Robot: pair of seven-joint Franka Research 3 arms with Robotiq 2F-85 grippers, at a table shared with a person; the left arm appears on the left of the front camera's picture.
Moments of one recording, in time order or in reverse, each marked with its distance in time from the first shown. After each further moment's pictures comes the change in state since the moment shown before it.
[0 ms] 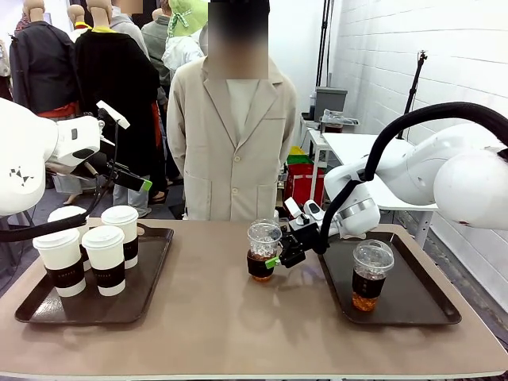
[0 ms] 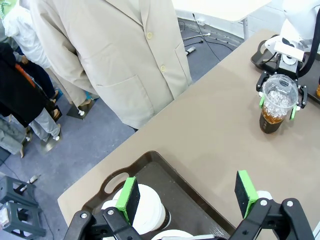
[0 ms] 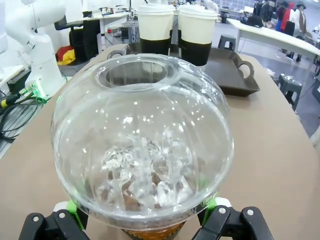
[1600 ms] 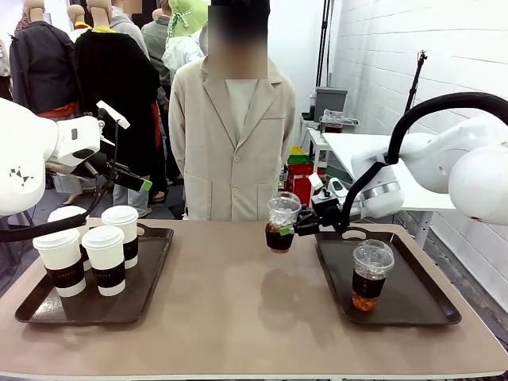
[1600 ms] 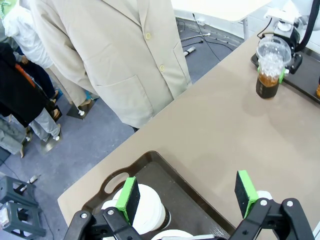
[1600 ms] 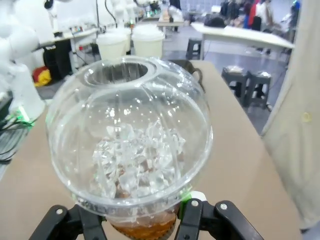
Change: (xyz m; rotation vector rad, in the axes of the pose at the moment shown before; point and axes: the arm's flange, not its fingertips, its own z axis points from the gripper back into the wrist) left arm 0.000 0.000 0.000 0.000 0.000 0.000; right arm 0.030 -0.021 0.094 -0.151 -0.053 -0.078
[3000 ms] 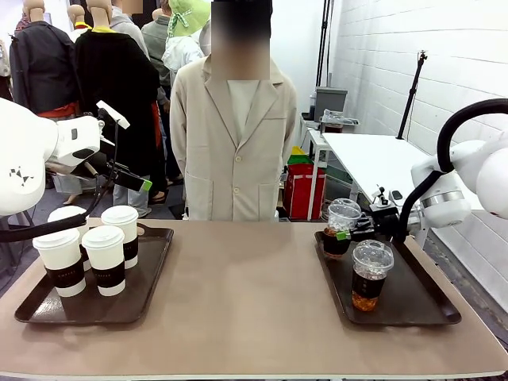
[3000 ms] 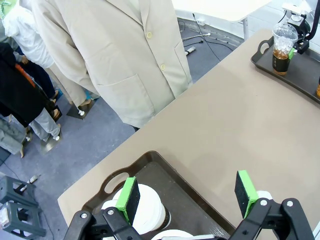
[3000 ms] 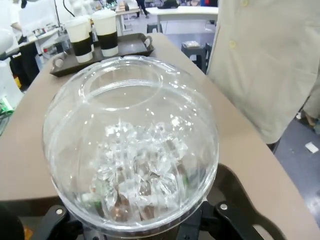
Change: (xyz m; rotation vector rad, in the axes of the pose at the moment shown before) left arm 0.000 0.000 0.000 0.000 0.000 0.000; right arm -0.082 0.016 0.155 -0.192 0.040 -0.117
